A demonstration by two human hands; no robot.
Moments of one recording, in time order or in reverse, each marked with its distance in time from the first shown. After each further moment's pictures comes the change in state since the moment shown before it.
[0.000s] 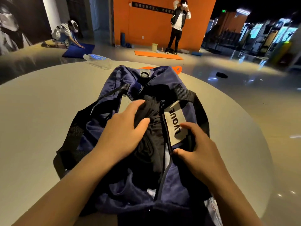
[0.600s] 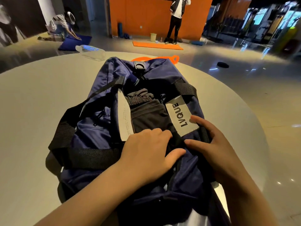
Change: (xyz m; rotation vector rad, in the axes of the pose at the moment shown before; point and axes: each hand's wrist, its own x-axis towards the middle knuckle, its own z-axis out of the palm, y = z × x) left_hand -0.027 0.031 0.064 0.582 -0.248 0.264; right_hand 0.001 0.042 -0.025 0.538 -0.058 0.185
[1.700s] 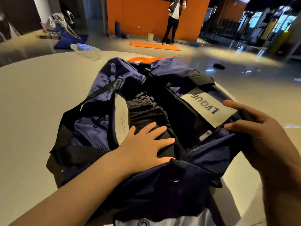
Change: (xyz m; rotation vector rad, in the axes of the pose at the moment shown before) left_hand 0.023 -0.017 0.009 0.027 -0.467 0.110; right_hand 0.009 -0.037 -0.066 0.342 0.136 0.020
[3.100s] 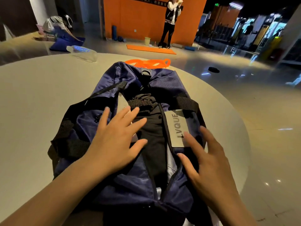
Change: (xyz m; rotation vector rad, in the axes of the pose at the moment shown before) left_hand -0.028 -0.017 0.008 -0.062 0.581 -0.104; right_hand -0.050 0.080 0.020 -1.231 0.069 -0.388
